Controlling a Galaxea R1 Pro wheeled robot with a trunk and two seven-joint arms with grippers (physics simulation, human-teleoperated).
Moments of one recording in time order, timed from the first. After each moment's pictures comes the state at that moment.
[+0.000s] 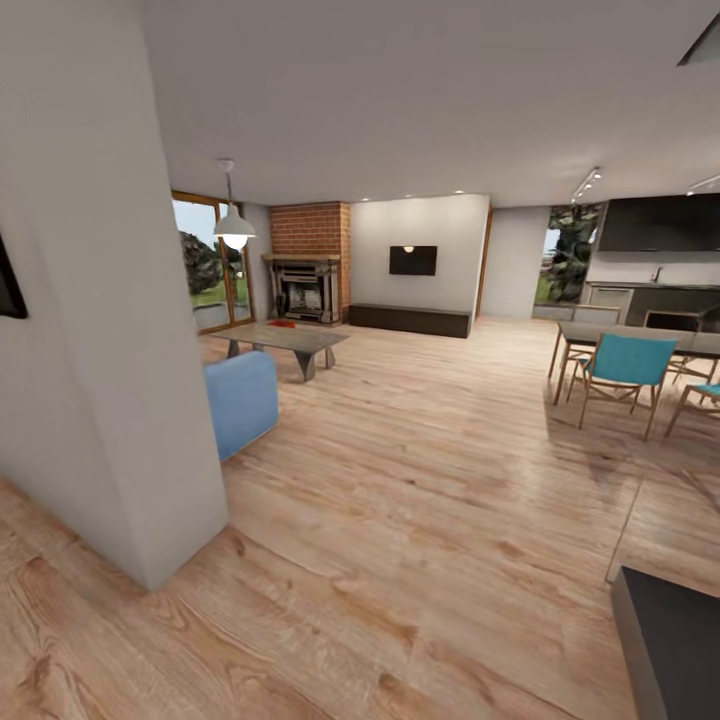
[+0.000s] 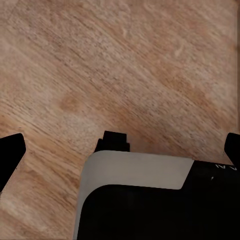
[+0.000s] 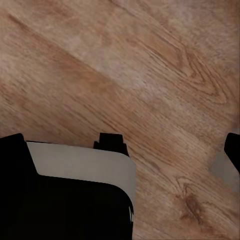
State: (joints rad) left arm -0.23 0.02 -0.07 0.00 0.22 -0.01 0.03; right arm -0.22 0.00 0.59 0.03 -0.47 -0.07 -0.04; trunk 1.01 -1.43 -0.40
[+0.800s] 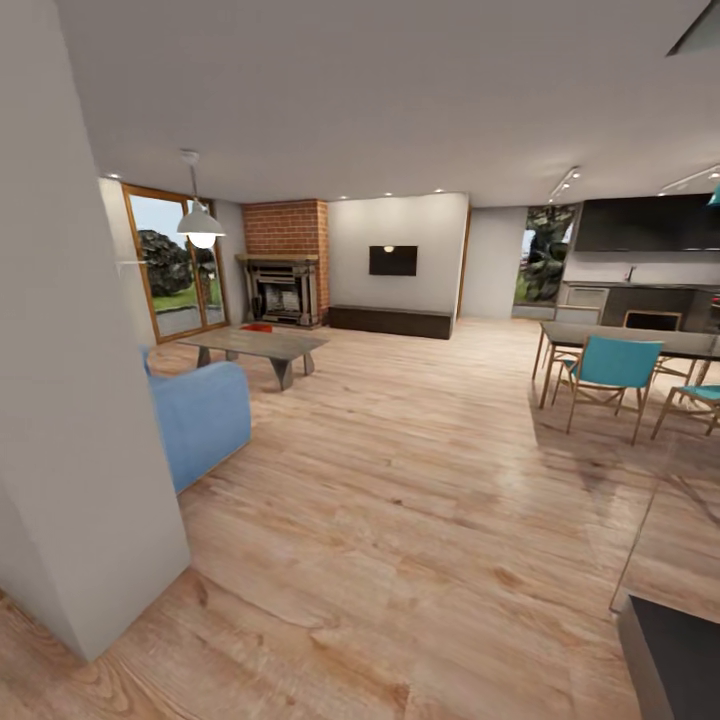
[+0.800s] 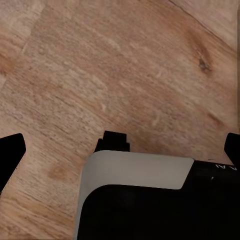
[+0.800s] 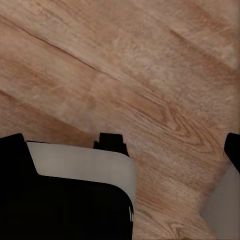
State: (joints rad) left arm -0.23 0.02 -0.07 0.00 0.22 -0.01 0.03; right arm -0.22 0.00 0.59 0.03 -0.47 -0.07 -0.04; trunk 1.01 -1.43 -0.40
